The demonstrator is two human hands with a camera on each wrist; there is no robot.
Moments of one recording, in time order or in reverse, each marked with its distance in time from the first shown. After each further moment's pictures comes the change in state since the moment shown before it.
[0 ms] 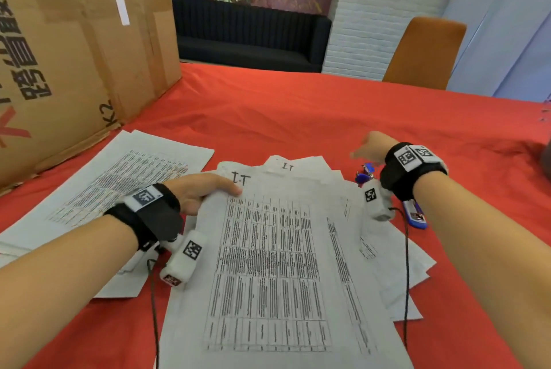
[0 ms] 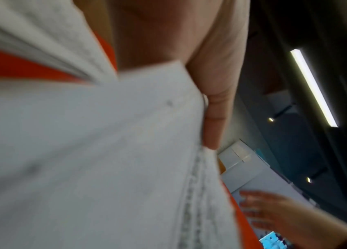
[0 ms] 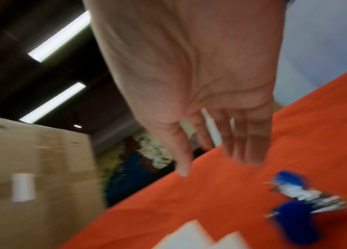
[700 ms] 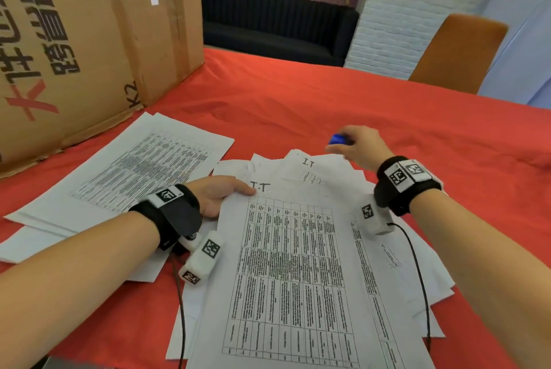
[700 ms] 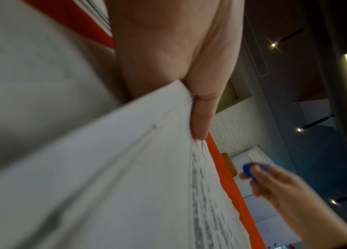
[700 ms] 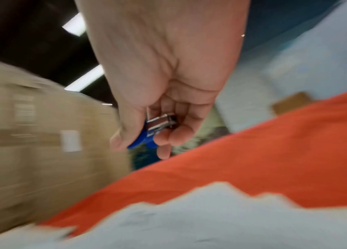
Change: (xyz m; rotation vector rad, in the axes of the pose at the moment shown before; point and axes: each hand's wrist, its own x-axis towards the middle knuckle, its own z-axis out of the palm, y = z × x) left_hand 0.008 -0.025 0.001 -0.241 -0.022 -0.063; right_hand -0.011 -0.057 0.040 0.253 0.166 -0.436
